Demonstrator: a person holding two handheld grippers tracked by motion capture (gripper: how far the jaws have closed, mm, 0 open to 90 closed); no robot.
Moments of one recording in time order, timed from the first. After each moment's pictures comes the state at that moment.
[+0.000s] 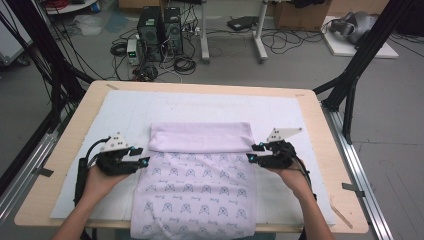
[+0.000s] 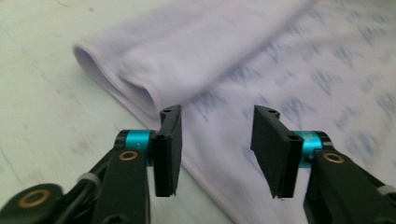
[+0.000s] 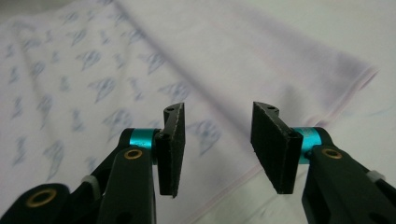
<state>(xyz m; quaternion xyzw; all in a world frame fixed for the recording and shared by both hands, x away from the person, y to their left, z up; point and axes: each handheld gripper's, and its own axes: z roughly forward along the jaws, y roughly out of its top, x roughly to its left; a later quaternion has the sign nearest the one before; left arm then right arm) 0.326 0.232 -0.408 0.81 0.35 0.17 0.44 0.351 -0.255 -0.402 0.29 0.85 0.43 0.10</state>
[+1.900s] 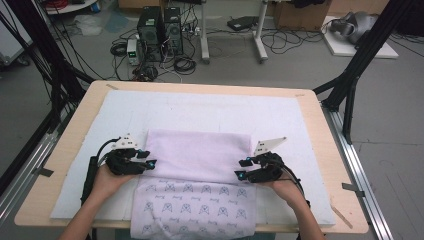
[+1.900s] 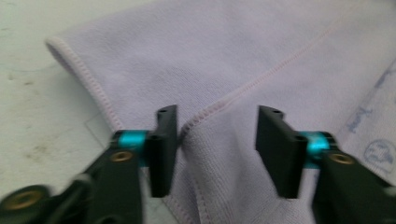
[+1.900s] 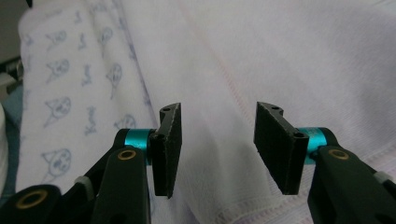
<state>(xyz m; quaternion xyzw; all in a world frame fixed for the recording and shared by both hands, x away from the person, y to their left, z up) 0.322 0.221 -0.431 0.84 0.33 0.12 0.41 0.322 -0.225 -0.424 0.24 0.88 0.41 0.02</state>
